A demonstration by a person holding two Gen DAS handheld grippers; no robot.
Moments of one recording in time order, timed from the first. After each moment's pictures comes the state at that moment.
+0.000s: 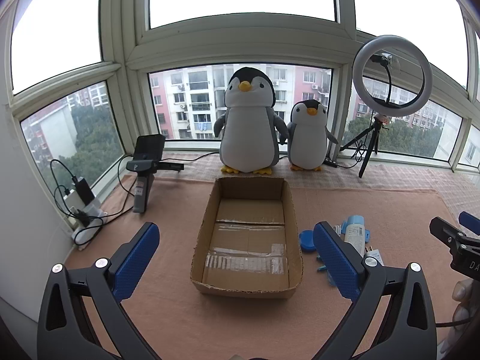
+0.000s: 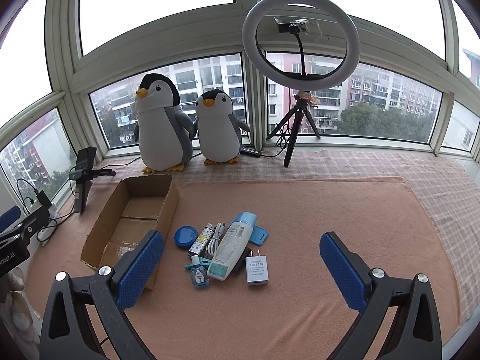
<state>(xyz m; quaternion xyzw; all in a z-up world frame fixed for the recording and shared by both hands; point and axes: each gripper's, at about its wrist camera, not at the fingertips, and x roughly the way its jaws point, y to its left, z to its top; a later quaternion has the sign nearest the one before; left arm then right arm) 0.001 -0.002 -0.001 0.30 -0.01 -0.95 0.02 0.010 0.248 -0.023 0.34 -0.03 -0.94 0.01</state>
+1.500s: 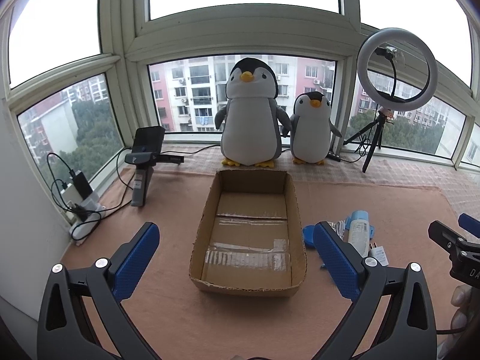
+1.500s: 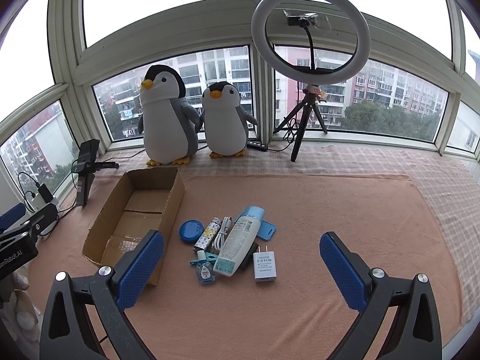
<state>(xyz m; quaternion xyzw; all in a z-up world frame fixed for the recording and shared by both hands) -0.009 -0.006 -0.012 0.32 -0.01 -0.95 0.02 0.006 0.237 -0.030 0.36 -0.03 -0.93 0.02</state>
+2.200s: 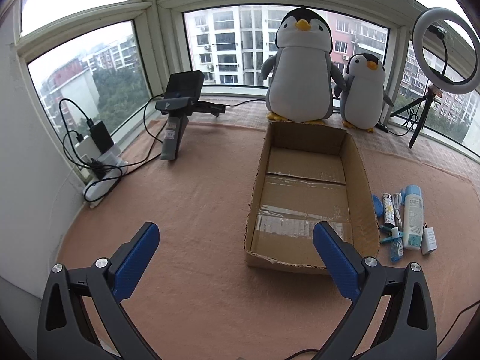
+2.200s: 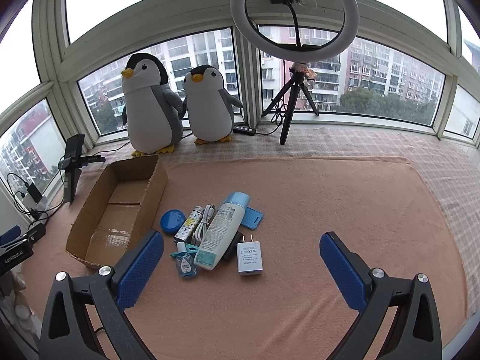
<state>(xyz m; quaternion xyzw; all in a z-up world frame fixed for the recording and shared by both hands) -0.031 -0.070 -0.076 0.40 0.01 -0.91 0.09 -0.008 0.261 -0.058 0.38 -0.04 -0.92 0.01</state>
